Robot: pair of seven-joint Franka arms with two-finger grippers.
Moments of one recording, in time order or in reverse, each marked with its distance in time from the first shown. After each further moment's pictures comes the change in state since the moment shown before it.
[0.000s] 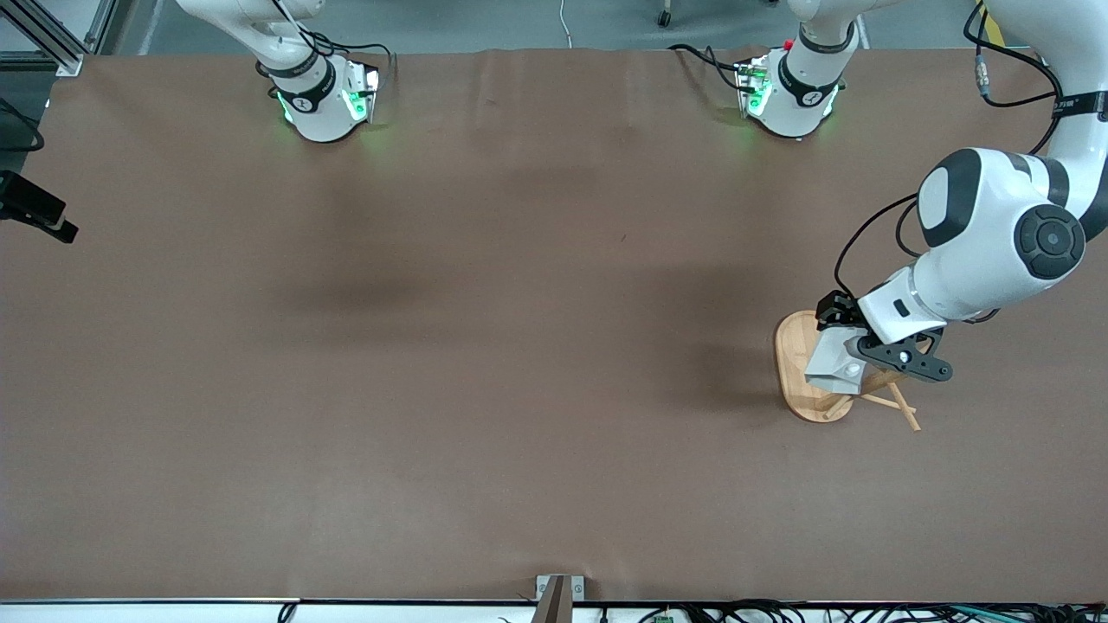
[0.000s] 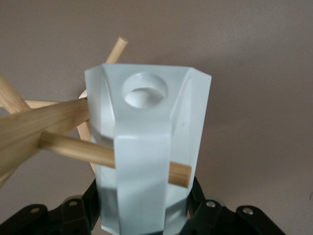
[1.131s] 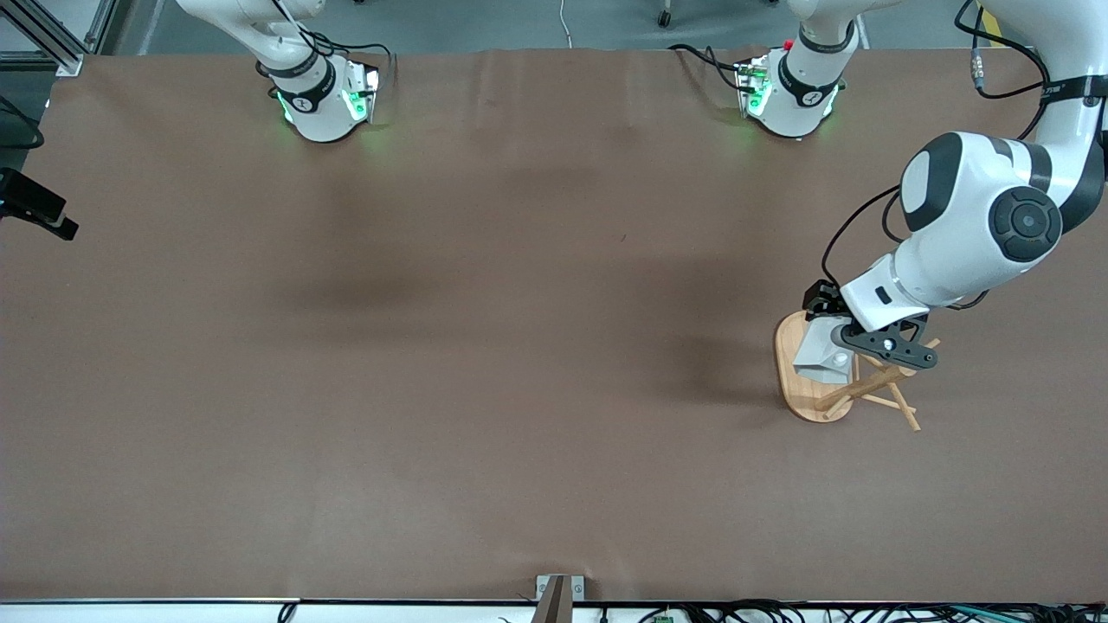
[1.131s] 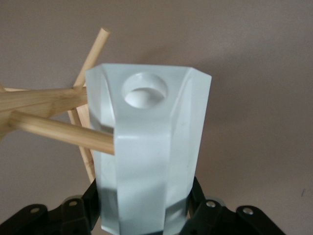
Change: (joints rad) left arm -0.027 -0.056 0.000 -0.046 0.000 -0.009 -0.049; right arm 0.000 -0.004 0.000 0.001 0.000 -0.012 0.000
